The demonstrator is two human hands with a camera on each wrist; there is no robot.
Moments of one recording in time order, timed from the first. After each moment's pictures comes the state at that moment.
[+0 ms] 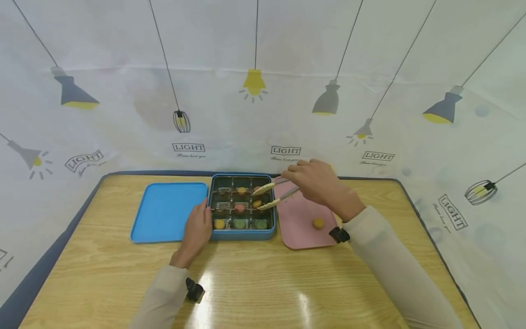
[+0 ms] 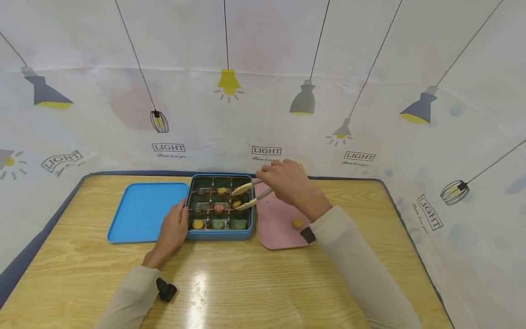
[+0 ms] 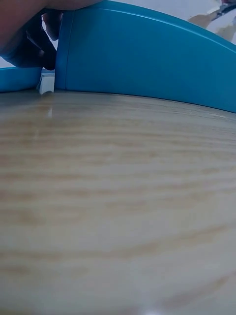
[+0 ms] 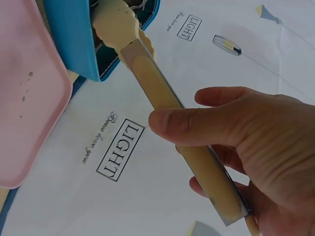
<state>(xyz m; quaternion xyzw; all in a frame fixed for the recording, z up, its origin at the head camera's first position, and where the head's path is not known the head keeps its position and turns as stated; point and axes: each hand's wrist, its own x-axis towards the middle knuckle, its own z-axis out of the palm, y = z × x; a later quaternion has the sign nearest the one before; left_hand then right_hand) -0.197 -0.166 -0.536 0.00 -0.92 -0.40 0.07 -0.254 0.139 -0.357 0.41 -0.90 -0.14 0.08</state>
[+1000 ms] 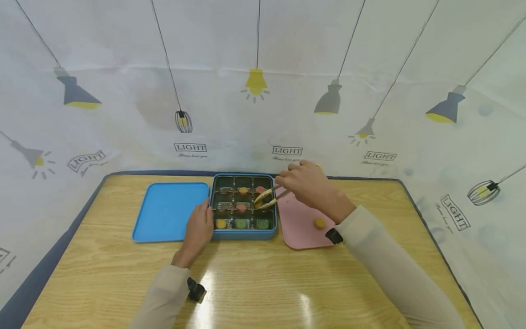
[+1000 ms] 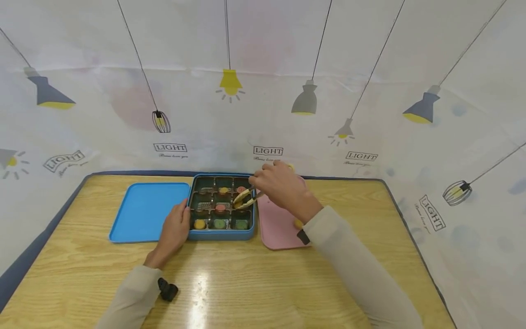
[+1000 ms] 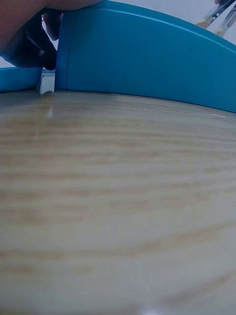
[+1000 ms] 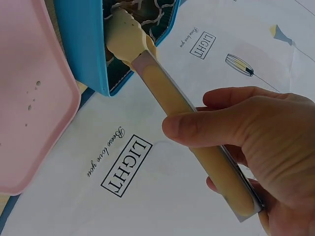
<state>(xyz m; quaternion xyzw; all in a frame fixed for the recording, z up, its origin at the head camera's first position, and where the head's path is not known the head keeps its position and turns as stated) -0.198 -0.167 -0.533 0.00 -0.92 -0.39 0.08 -0.252 0.121 -0.363 0.44 -0.87 -0.18 0.10</state>
